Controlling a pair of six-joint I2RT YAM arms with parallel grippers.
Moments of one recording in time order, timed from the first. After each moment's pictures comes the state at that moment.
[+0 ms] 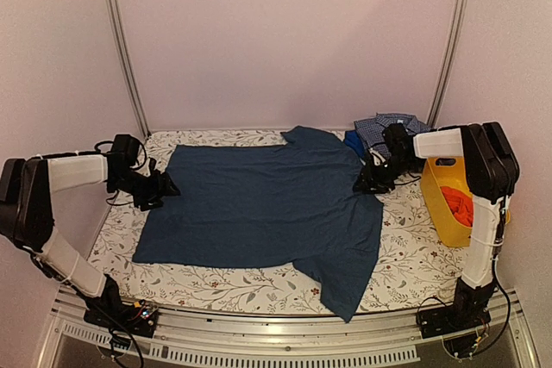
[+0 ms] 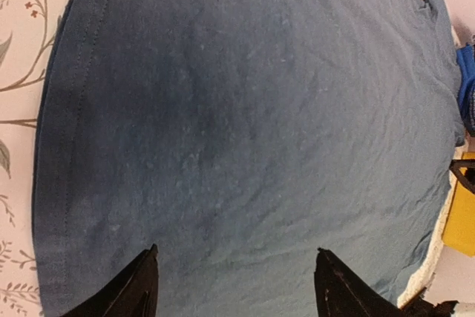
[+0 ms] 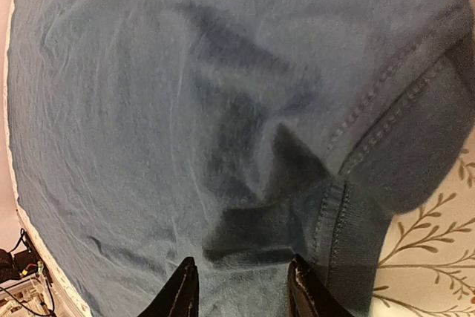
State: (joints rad) left arm -0.04 1.54 0.88 -0.44 0.36 -0.43; right arm 0.25 2.06 1.36 -0.49 -0.48 0.26
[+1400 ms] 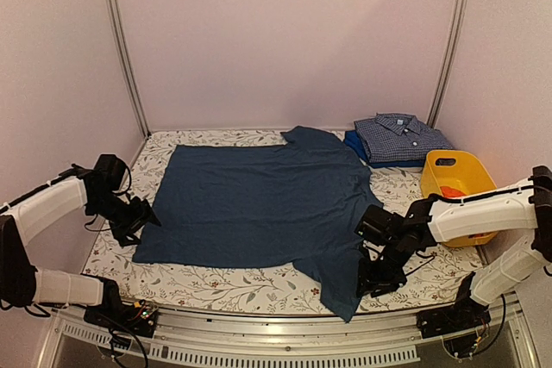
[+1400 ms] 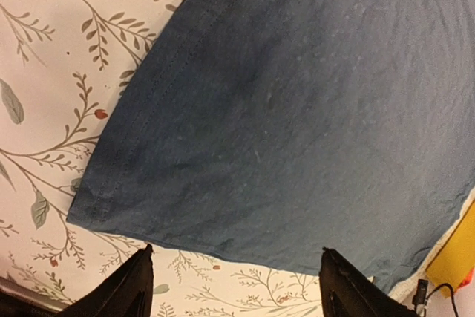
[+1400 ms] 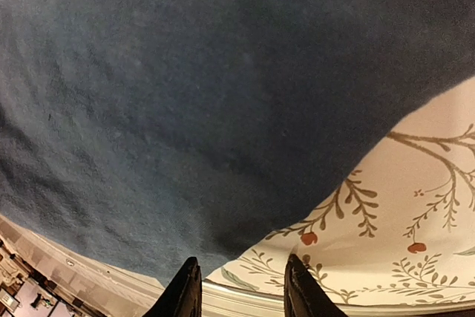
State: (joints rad) left arm -0.04 1.15 0.70 -0.85 0.24 -0.74; right arm 0.97 1.43 0.70 -0.70 -0.29 0.92
